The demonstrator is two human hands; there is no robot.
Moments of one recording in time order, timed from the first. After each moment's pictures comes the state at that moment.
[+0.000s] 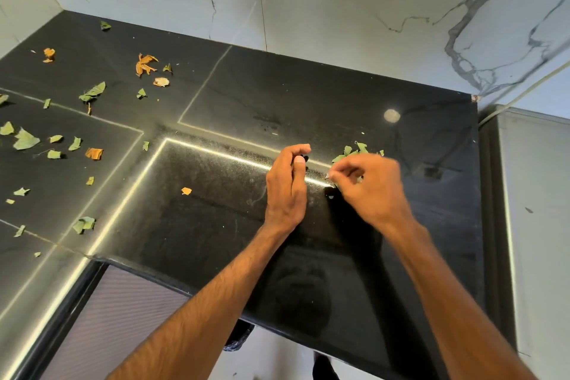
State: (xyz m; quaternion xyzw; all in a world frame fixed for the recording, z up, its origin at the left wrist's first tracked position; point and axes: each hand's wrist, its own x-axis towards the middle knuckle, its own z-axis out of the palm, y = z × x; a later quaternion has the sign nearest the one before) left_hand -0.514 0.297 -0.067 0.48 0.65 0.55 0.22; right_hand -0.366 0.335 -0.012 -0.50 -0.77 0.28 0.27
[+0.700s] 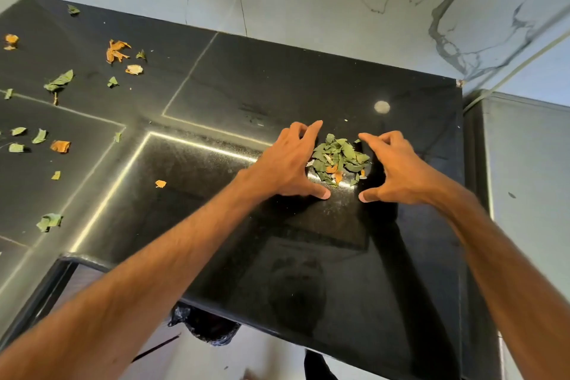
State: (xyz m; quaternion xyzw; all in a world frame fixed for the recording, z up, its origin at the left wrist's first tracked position) left_hand -0.519 0.337 -0.028 0.75 0.63 0.05 0.22; right_hand -0.295 0.379 -0.001 -0.53 -0.79 0.29 -0.08
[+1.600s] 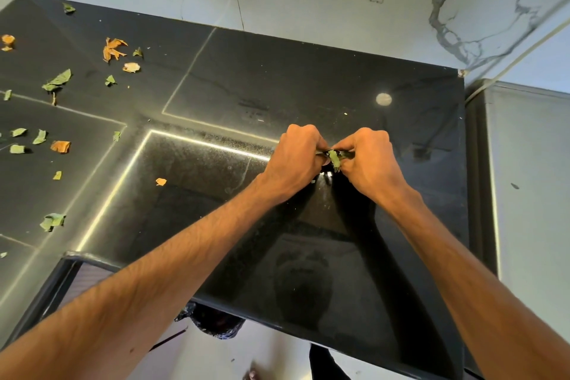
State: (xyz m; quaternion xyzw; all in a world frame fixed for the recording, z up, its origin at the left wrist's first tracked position) left_hand -0.497 0.337 -0.029 0.69 0.64 0.25 0.22; right_hand -0.345 0.365 -0.023 -0.56 -0.77 0.26 0.15
